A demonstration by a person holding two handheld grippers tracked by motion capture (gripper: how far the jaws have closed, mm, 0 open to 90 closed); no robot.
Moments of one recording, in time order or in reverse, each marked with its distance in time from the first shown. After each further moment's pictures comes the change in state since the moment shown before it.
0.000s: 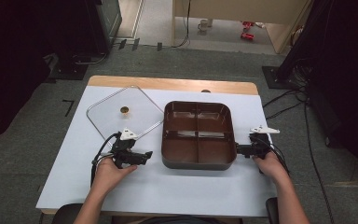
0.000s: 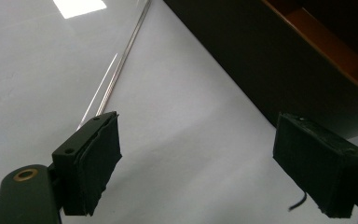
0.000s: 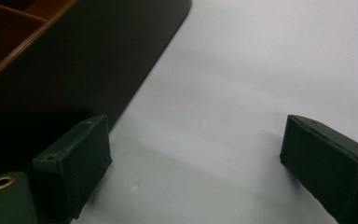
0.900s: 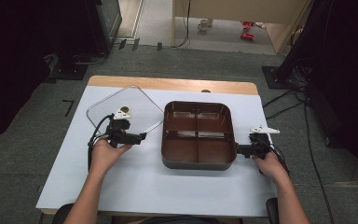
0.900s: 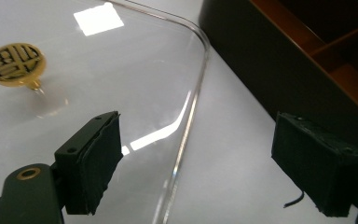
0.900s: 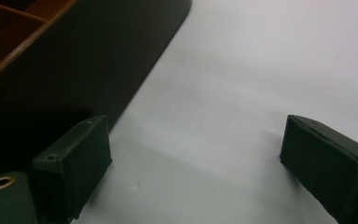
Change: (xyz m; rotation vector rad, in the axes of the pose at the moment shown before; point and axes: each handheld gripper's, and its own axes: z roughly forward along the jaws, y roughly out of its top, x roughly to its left) left arm 0.047 0.040 0.003 -0.041 0.038 -0.038; right arm 0.000 0.000 0.000 0.000 0.000 -0.001
